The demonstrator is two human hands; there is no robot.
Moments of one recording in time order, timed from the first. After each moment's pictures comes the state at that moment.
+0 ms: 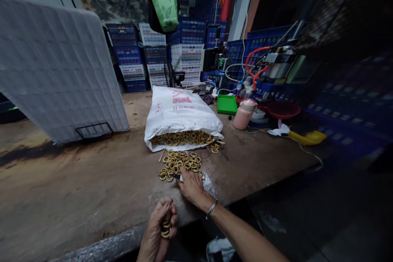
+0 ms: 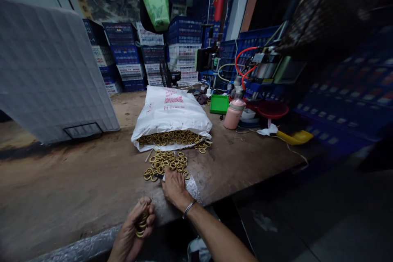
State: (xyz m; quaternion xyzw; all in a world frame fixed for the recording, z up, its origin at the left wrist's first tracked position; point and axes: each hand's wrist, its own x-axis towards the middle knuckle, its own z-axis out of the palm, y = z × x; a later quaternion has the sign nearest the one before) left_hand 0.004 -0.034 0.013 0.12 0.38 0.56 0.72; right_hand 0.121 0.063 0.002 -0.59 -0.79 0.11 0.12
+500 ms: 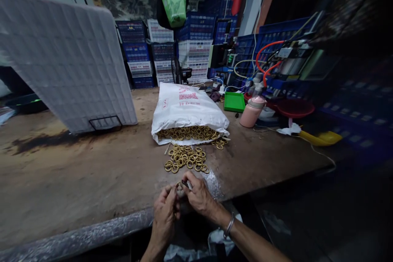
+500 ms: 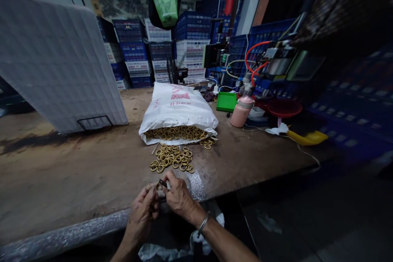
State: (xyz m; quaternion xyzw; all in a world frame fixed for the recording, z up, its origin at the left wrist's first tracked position) left_hand 0.019 -0.028 0.014 0.21 0.52 0.60 0.58; right_hand 0.133 0.023 0.015 -0.44 -0.76 0.33 0.34
